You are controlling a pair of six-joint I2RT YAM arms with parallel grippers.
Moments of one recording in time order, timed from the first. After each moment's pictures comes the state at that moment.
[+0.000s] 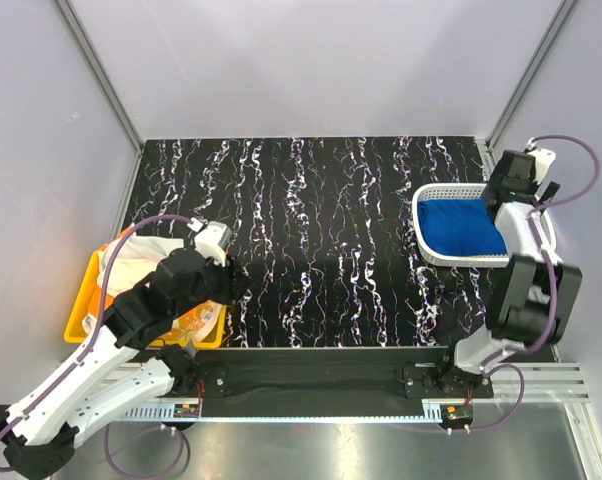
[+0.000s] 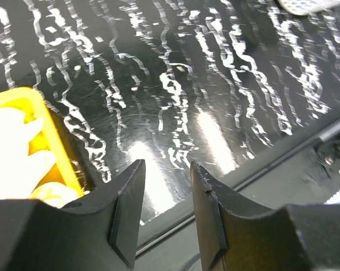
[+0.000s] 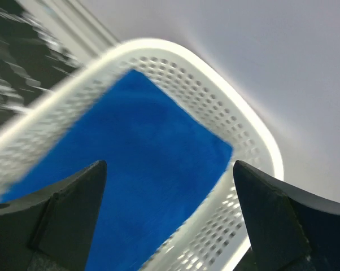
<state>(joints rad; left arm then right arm) -0.75 0.63 0.80 -0.71 -0.07 -0.41 -0.27 1.62 1.18 -0.18 0.57 0.11</state>
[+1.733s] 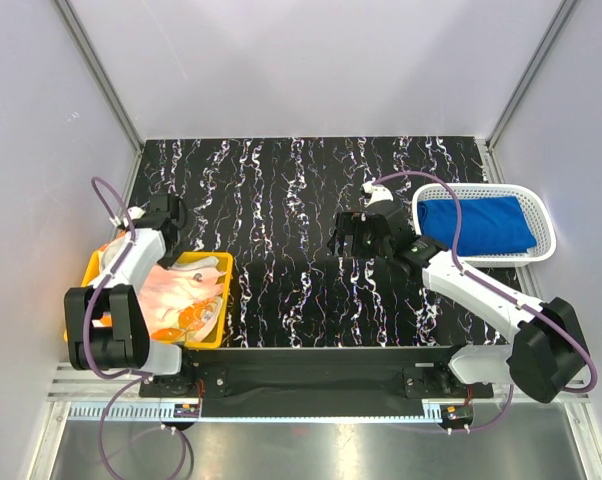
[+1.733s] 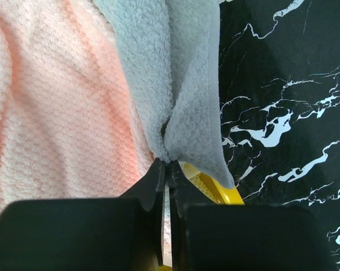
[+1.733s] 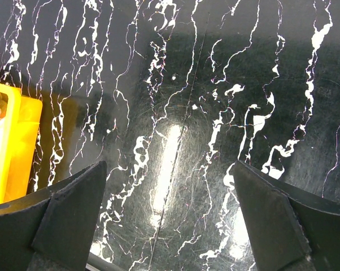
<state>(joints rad) 0.05 1.41 0.92 -0.71 -0.45 -0.92 0.65 1.29 0.90 -0.25 0.09 0.53</state>
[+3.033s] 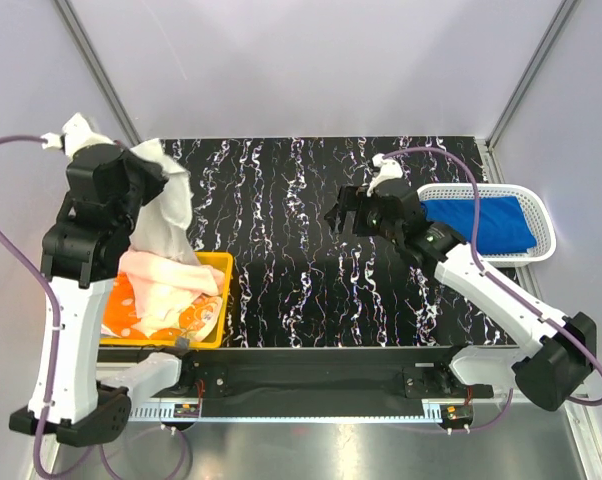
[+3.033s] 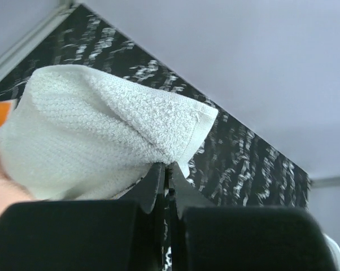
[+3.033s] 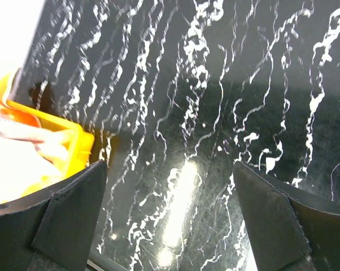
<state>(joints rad) -0.19 1.05 1.63 -0.91 -0.35 -0.69 0.65 1.24 1.08 -0.31 0.10 0.51</state>
